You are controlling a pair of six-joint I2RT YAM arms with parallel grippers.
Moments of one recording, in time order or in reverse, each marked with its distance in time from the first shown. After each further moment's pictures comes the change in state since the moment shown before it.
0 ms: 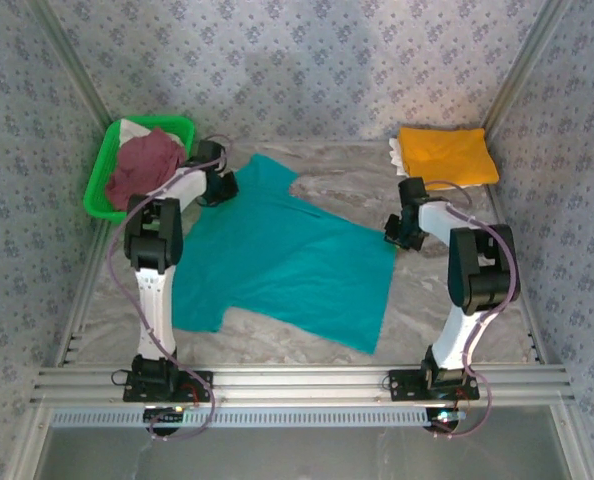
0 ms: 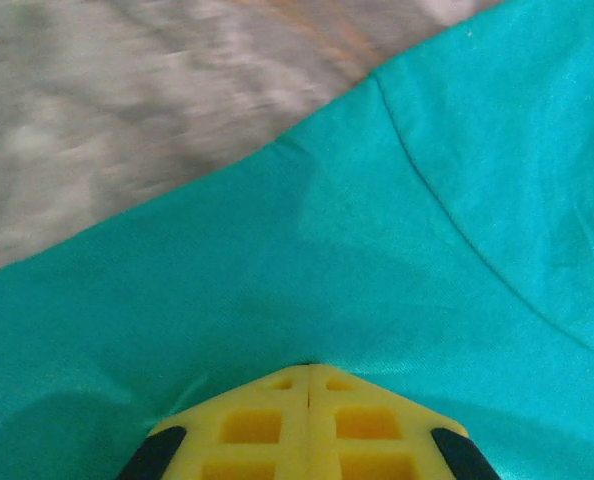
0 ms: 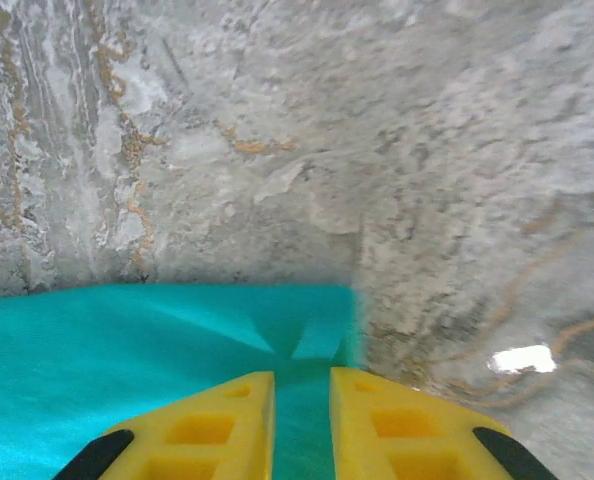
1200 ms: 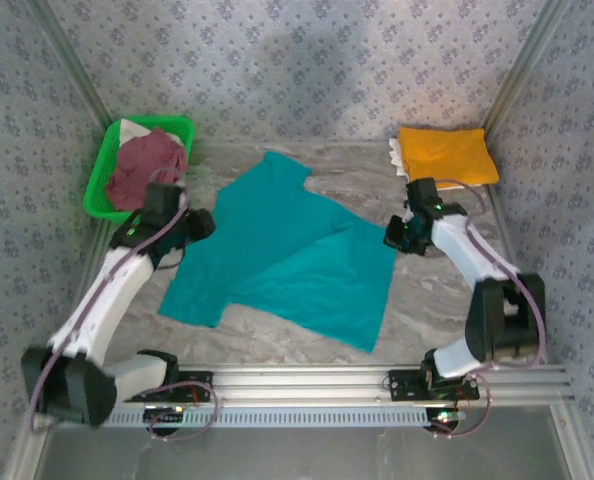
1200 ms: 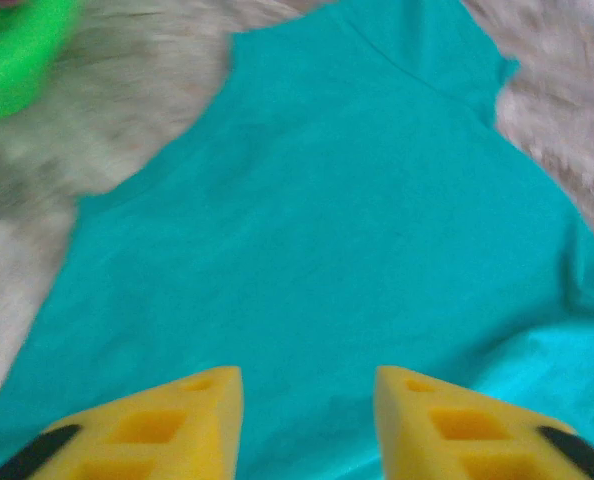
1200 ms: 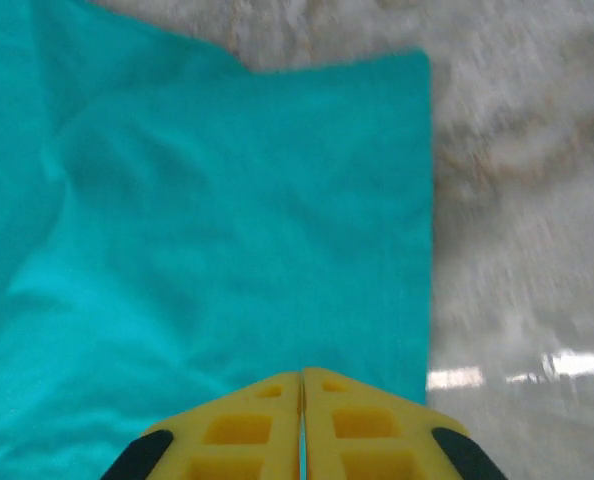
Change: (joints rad) left arm -0.127 -1.030 -0.692 -0.090 -0.079 0.038; right arm 0.048 -0.246 -0.037 -0.133 -0.109 -0.006
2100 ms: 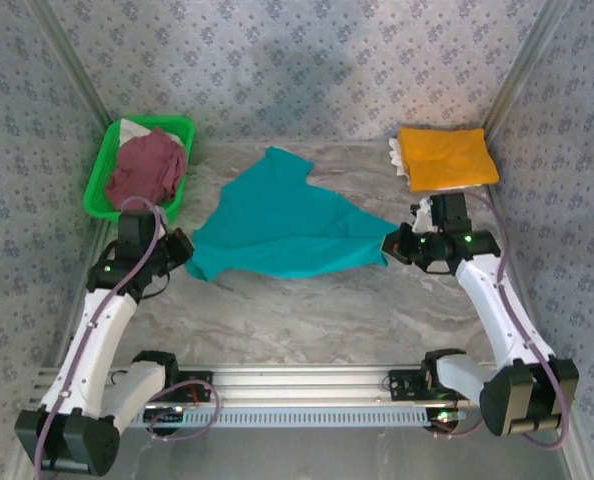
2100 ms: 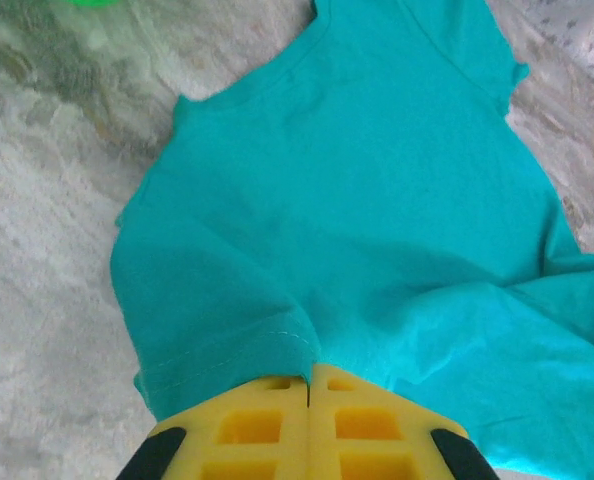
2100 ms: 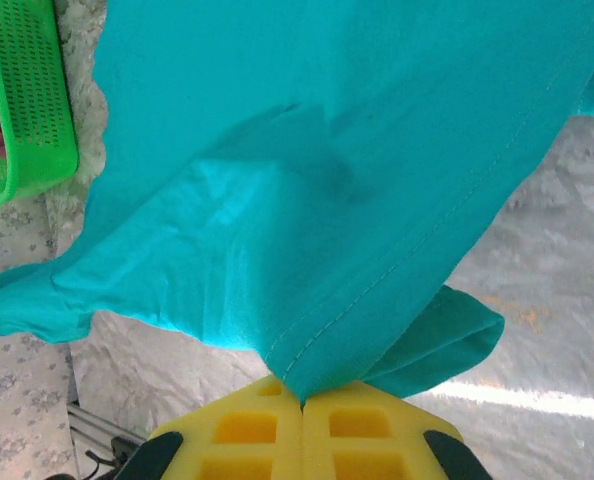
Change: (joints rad) left arm 0.163 -0.372 -0.213 -0.135 0.116 -0.121; right arm -0.036 -0.463 -0.142 -0.113 -0.362 0.056
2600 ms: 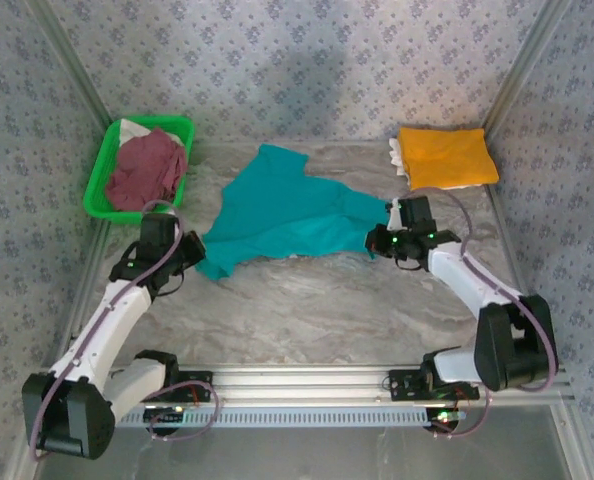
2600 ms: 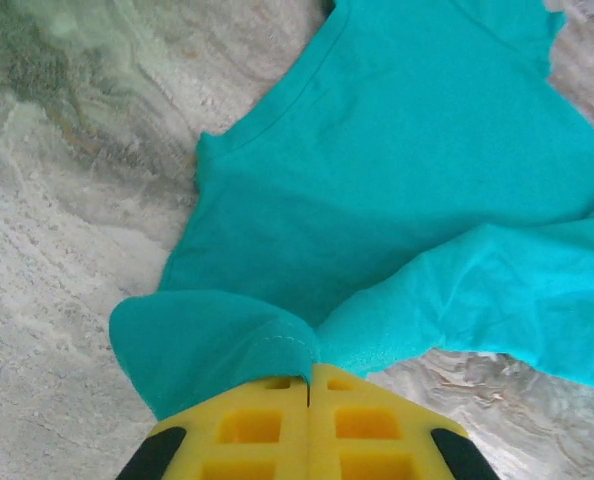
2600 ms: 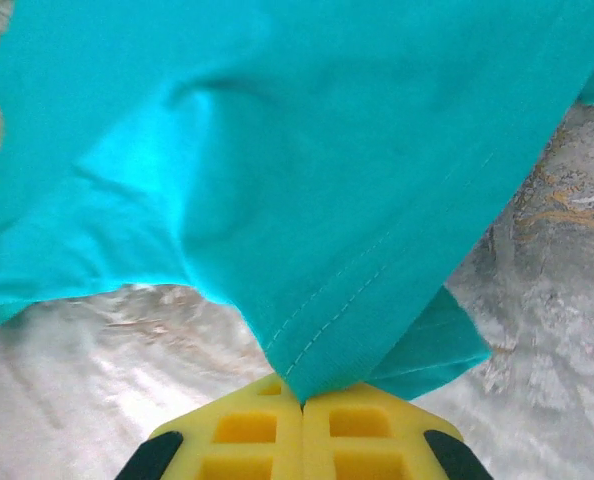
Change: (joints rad) left arm -0.063 0.104 -0.128 0.250 -0.068 -0.015; right arm 0.104 0.232 -0.116 0.433 0.158 -0.071
